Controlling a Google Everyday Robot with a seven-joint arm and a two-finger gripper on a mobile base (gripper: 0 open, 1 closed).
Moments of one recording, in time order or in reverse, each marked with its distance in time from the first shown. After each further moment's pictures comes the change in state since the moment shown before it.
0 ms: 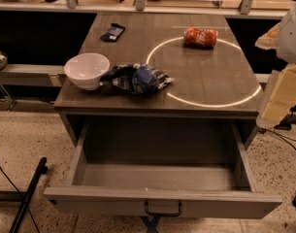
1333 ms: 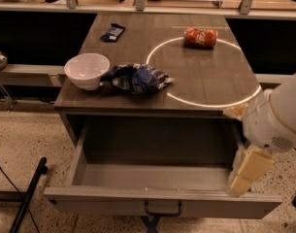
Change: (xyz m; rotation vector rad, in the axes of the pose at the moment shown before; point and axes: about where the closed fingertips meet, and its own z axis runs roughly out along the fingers) arm -0.001 0.094 0.105 -0.156 -0.155 -0.002
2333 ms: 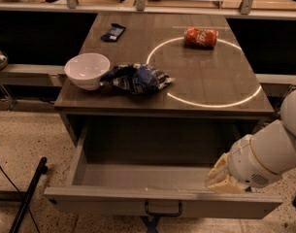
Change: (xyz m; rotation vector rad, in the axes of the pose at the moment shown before) arm 0.030 0.046 0.095 -0.169 -0.097 0.078
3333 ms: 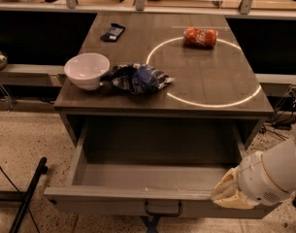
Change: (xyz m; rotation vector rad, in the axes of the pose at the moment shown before) arm 0.032 0.014 0.015 -0.019 -0.048 -0.019
